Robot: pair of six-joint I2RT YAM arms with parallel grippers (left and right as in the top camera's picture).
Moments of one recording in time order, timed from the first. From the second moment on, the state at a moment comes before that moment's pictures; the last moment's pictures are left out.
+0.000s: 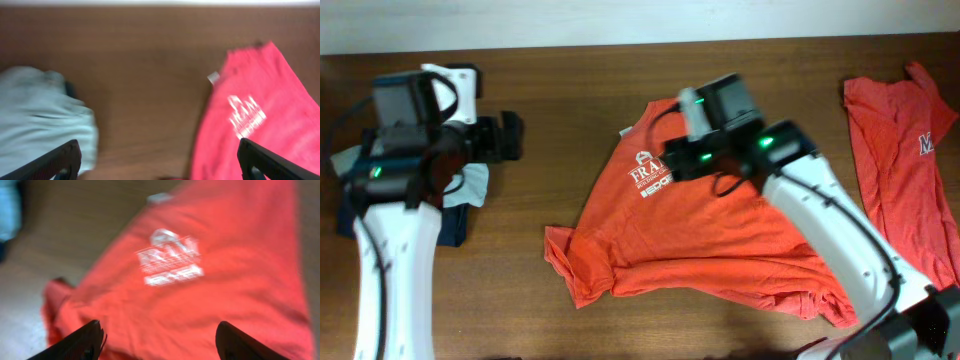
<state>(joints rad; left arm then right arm) 0.06 1.43 1.51 -0.91 0.21 0.04 0.39 1.61 1.48 -0.90 -0.16 0.18</state>
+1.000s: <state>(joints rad) -0.30 2.18 1.51 -0.32 0.41 0.19 0.01 1.61 1.48 -1.11 -0.16 0.24</state>
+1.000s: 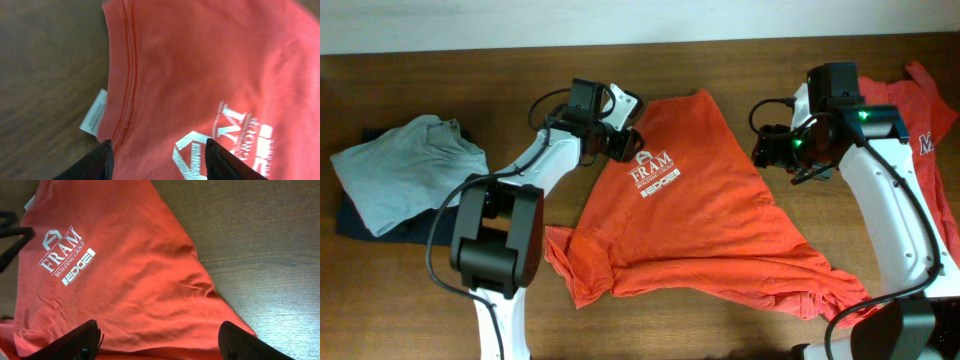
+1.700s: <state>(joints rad) -0.30 2.21 1.52 -0.43 0.37 0.19 0.01 1.61 1.48 -1.11 -0.16 0.24</state>
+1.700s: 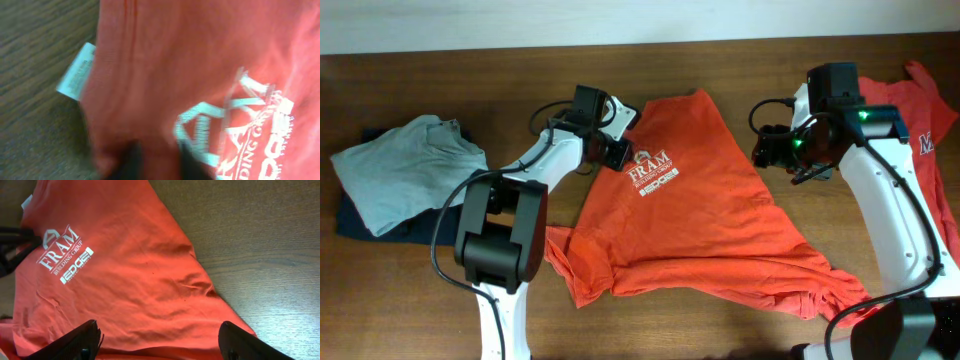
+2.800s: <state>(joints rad) 0.05 2.08 1.60 -0.81 0.00 -0.07 0.01 1.62 1.08 -1.13 -0.31 0.18</state>
